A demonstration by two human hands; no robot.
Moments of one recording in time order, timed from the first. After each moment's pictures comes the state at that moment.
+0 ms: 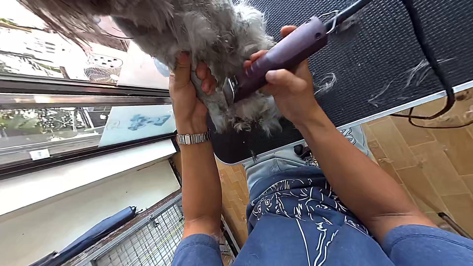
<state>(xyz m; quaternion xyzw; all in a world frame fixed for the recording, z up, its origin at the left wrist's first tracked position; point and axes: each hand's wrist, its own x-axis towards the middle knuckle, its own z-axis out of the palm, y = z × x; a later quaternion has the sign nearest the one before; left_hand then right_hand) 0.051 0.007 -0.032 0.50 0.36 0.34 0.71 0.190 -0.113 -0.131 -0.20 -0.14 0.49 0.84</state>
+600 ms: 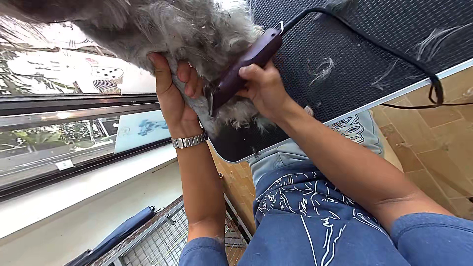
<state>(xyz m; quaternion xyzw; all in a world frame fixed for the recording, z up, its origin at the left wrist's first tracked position) 0.053 0.007 -0.023 0.43 0.30 0.33 0.79 0.162 -0.097 -0.129 -0.21 0.03 0.59 0.78</state>
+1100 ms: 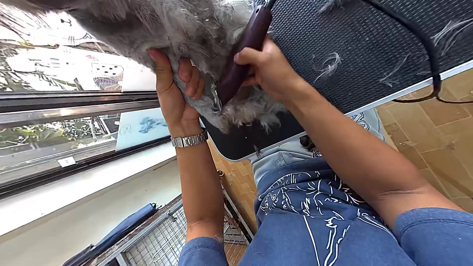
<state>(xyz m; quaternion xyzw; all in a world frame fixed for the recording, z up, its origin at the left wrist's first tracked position) 0.047 0.007 -0.021 0.44 0.29 0.30 0.80 0.191 -0.082 -0.123 -0.32 -0.07 0.64 0.70</state>
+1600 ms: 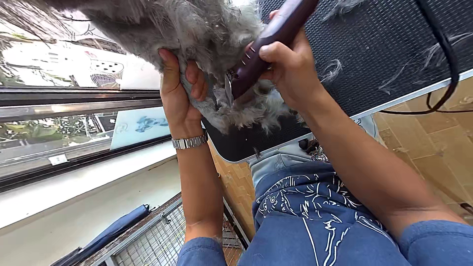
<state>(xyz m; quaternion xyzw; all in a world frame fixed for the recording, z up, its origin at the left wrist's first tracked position) 0.047 0.005 -0.020 0.46 0.31 0.31 0.77 0.204 -0.106 -0.117 -0.30 -0.08 0.54 0.79</state>
